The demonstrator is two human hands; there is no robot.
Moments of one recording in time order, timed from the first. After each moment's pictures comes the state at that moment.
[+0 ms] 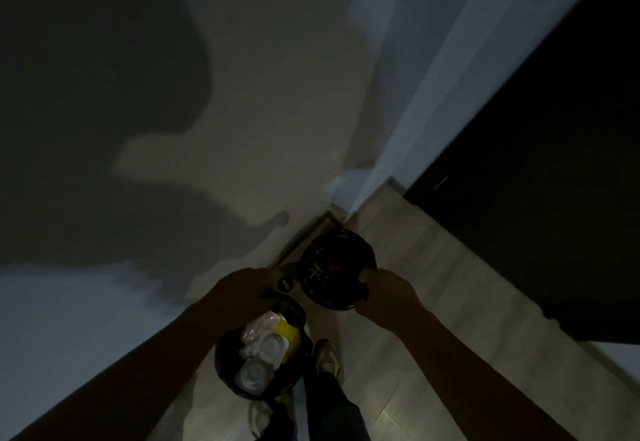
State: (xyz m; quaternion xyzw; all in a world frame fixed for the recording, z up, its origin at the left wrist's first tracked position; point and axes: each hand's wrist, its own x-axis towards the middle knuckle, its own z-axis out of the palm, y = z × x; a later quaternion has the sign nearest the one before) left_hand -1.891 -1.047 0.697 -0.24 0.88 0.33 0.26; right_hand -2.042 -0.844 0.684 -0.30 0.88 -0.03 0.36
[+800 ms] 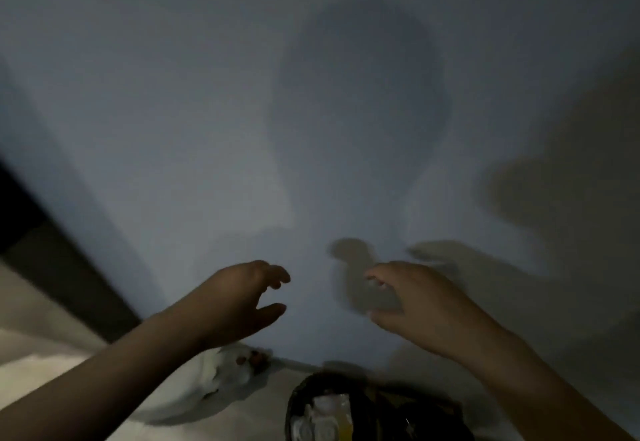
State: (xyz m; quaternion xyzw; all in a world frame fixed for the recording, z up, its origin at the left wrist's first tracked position) left_hand -1.623 -0.955 0.954 -0.55 0.82 0.15 -0.06; right_hand -1.892 -0.957 0.977 -0.82 0.54 -0.05 0.18
